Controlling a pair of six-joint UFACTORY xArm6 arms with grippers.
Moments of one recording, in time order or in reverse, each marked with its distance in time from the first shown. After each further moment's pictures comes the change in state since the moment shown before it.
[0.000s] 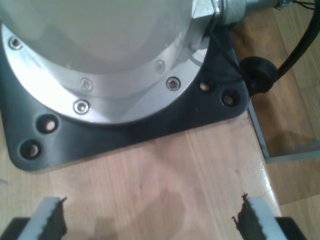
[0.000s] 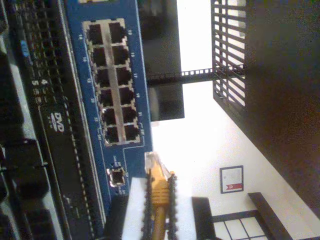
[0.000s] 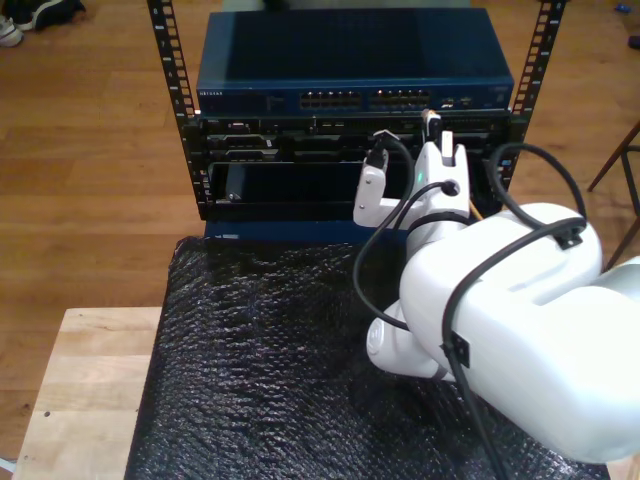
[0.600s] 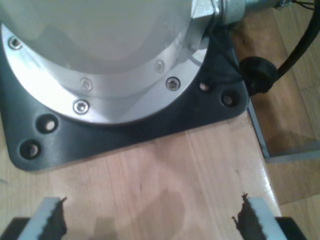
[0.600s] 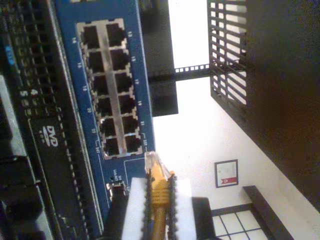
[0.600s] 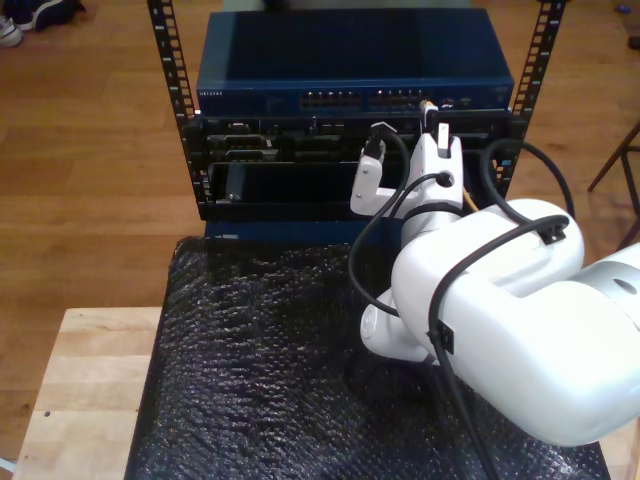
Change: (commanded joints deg) left arm -0.1 0.0 0.0 0.0 0.0 0.0; right arm -1.4 3.3 -5.1 0.0 0.0 0.0
